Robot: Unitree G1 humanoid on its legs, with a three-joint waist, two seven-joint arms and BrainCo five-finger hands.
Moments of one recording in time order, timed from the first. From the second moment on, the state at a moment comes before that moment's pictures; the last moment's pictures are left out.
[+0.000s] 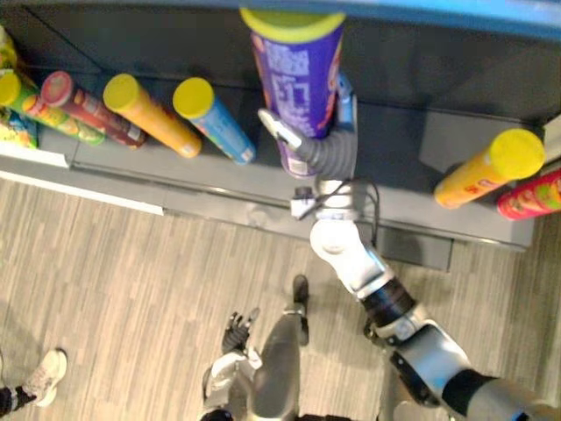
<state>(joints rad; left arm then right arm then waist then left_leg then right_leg) -0.07 0.06 -0.07 0.86 -0.61 -0.24 0.16 -0.81 0.10 0.40 0.25 -0.36 -0.38 -0.72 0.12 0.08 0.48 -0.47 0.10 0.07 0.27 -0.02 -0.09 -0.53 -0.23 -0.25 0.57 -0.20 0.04</state>
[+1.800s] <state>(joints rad) -0.16 -0.03 -0.07 0.68 -0.63 -0.35 0.23 -0.88 -0.02 0.23 0.36 -0.59 -0.21 -1.15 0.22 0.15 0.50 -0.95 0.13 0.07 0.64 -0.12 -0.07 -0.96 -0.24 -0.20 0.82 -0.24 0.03</state>
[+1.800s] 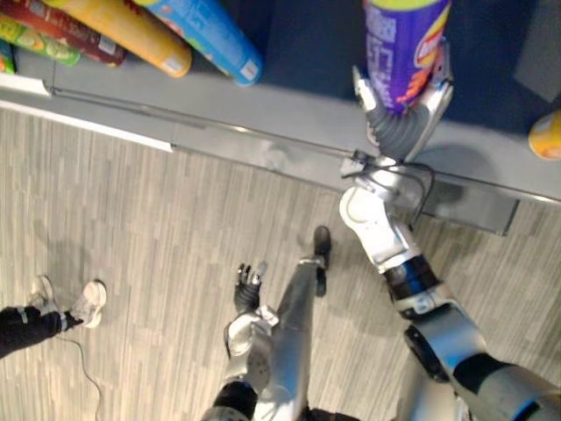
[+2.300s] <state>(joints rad) -0.16 -0.03 -0.04 0.68 -0.66 -0.36 0.23 -0.87 -0.04 0.23 0.36 -0.63 -0.27 -1.19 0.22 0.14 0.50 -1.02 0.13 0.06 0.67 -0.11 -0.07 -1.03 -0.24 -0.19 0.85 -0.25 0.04</state>
